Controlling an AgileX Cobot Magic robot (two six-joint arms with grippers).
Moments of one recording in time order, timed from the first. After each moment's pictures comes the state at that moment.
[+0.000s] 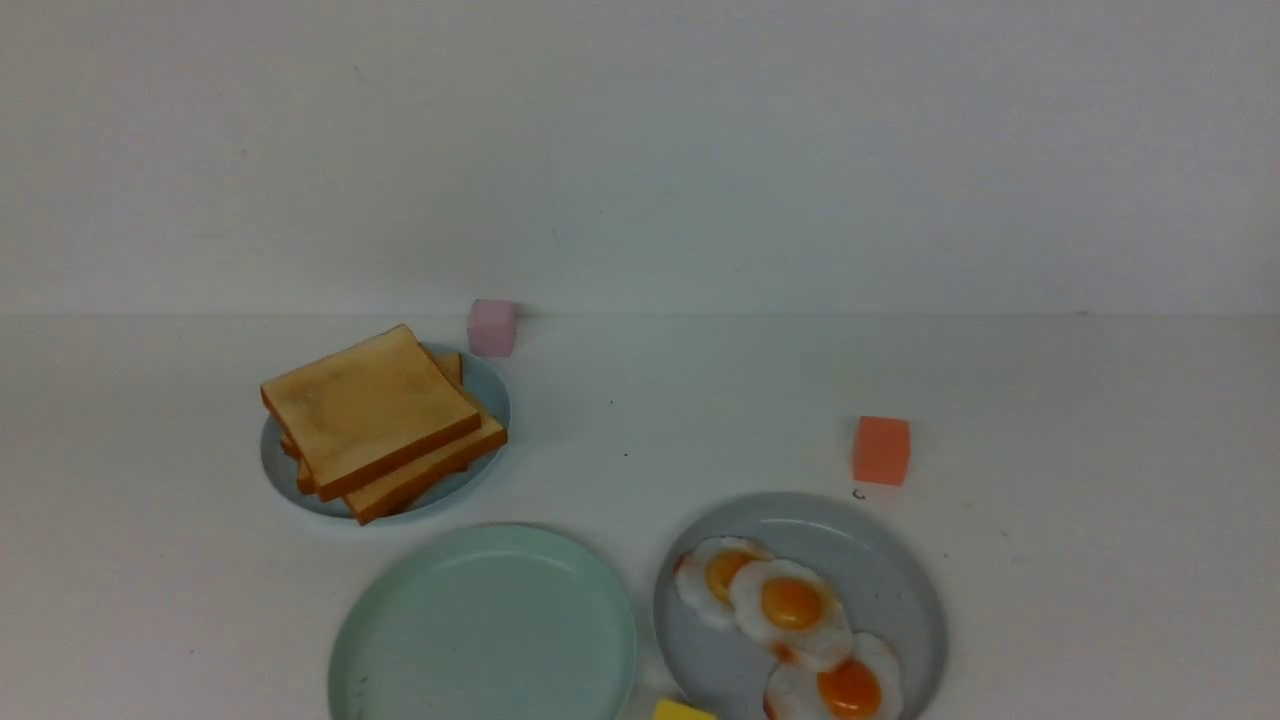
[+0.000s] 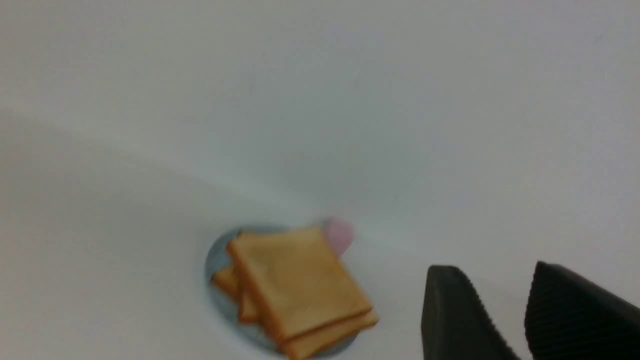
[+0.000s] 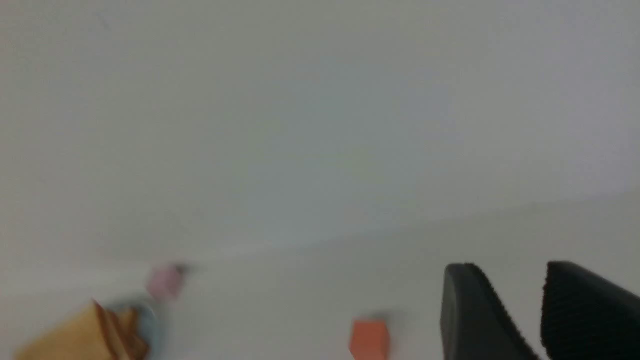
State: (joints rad) right arm 0.07 0.77 -0.91 0.15 0.52 0.15; left arm -0.04 0.58 -0.60 -0.16 0.34 -0.34
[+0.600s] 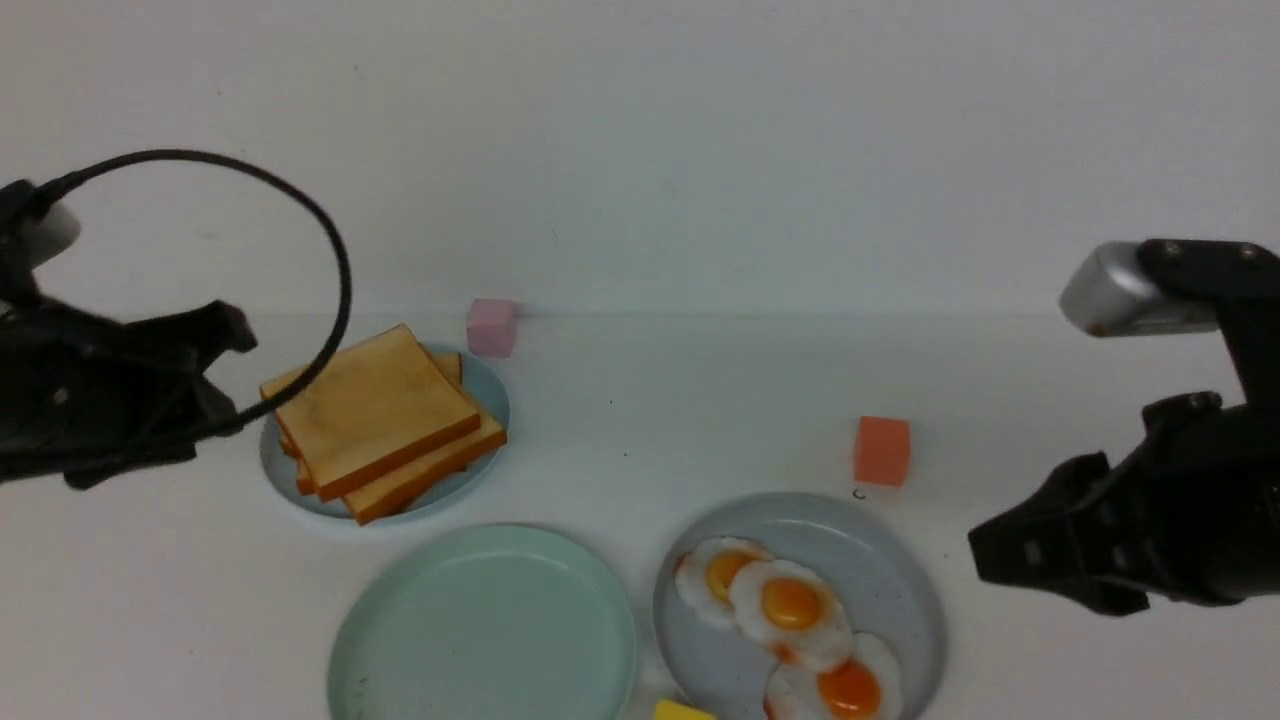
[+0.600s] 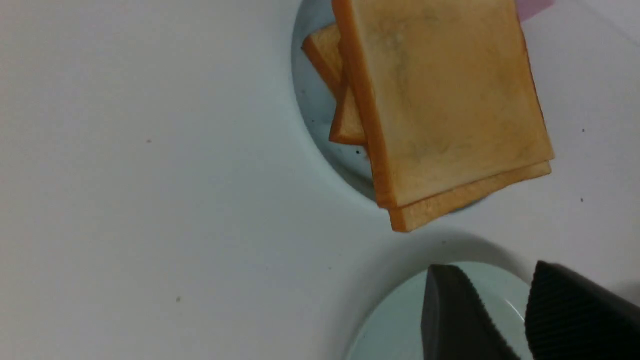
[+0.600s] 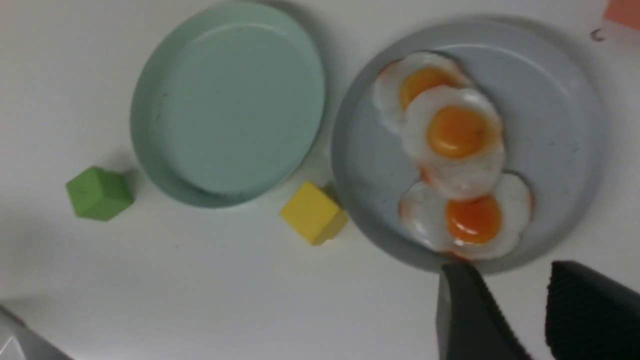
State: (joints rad) right arm 0.42 1.09 -0.90 0.40 0.79 -0.11; left arm -0.04 1.35 -0.97 -0.22 0.58 -0.36
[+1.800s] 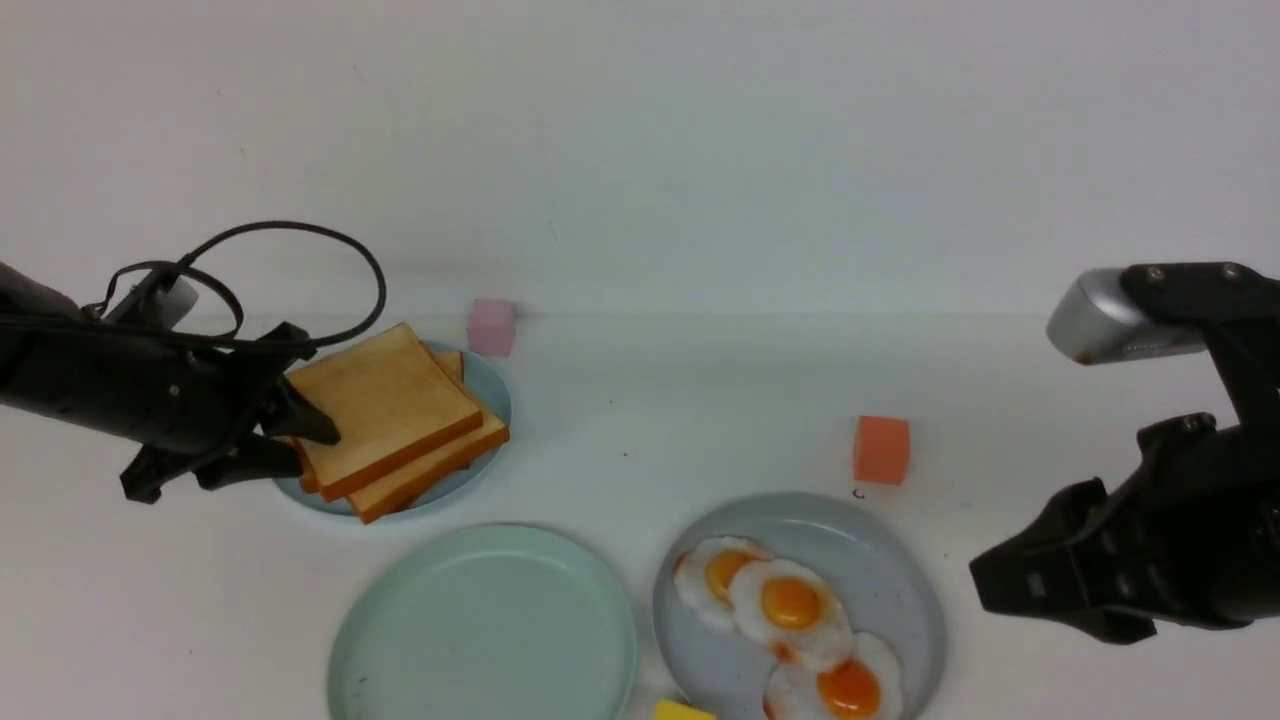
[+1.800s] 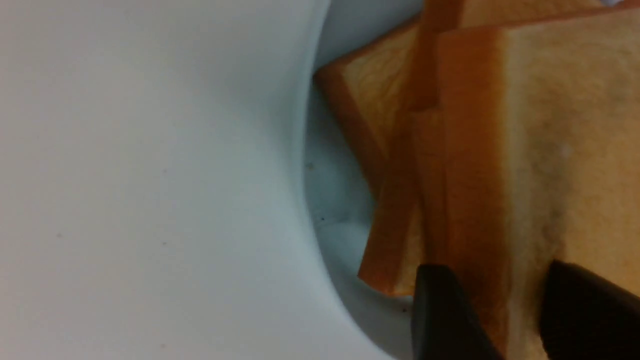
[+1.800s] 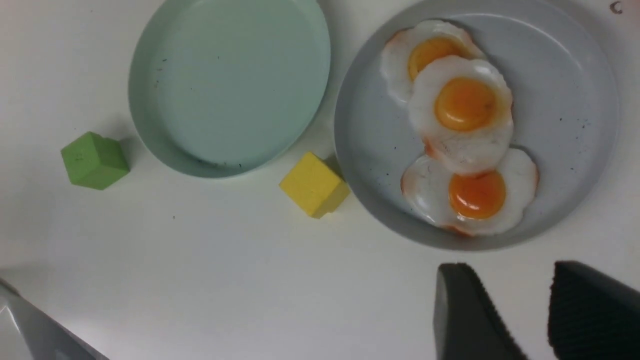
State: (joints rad) right arm 0.43 1.09 -0.90 0.38 0.84 -0.11; left arm 0.14 1.89 -1.16 -0.90 0.60 0.27
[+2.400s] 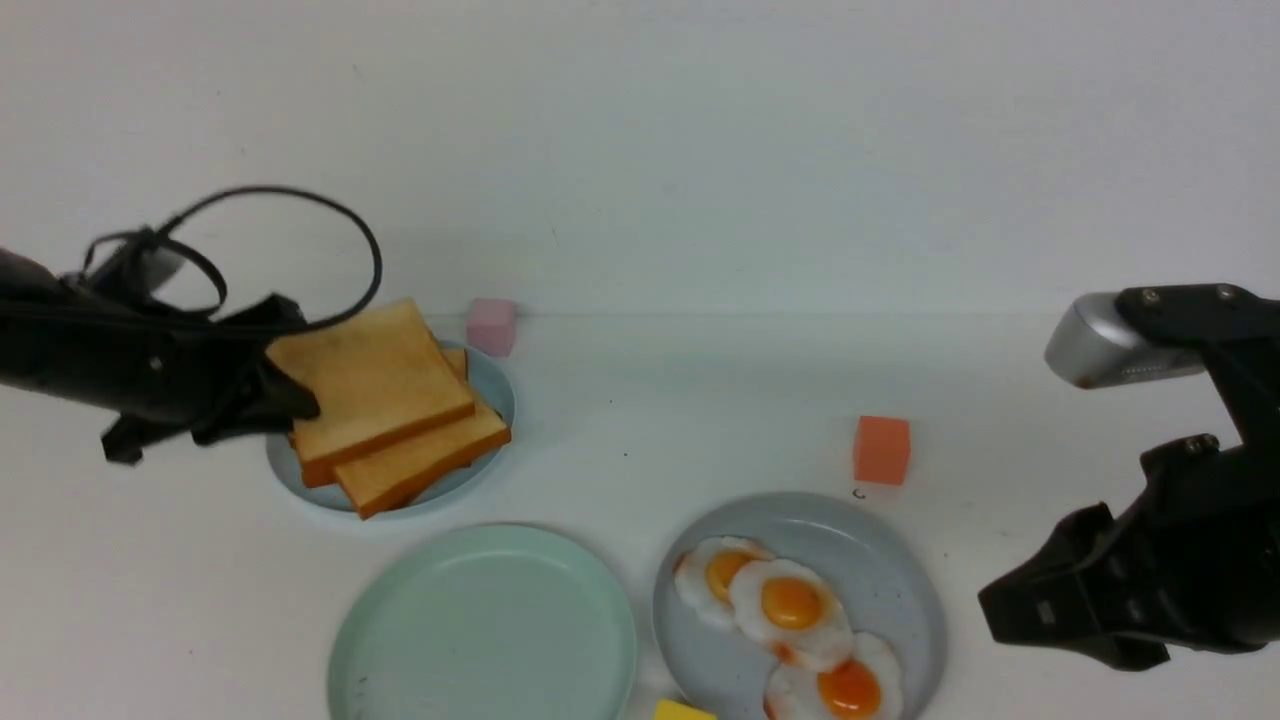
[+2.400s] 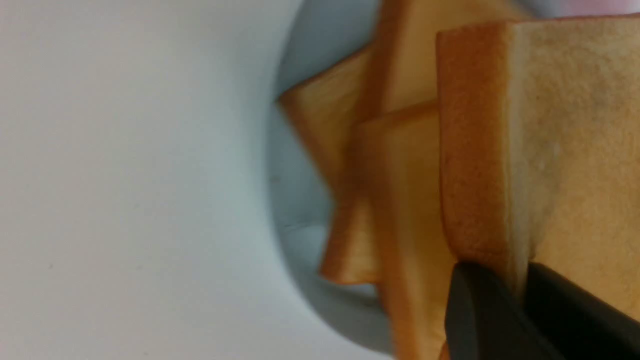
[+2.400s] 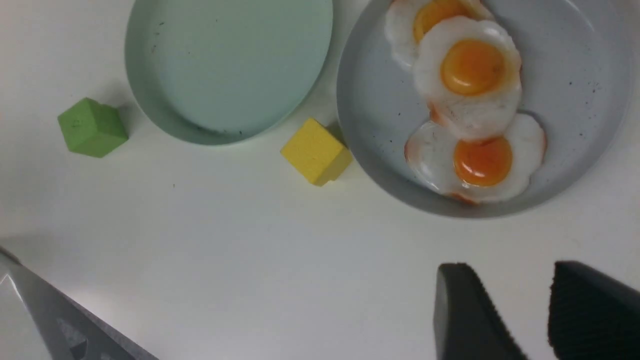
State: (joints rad) right arm 0.43 1.09 -0.90 0.38 0.88 -0.11; left arm 0.14 1.77 -1.16 -0.86 0.61 0.33
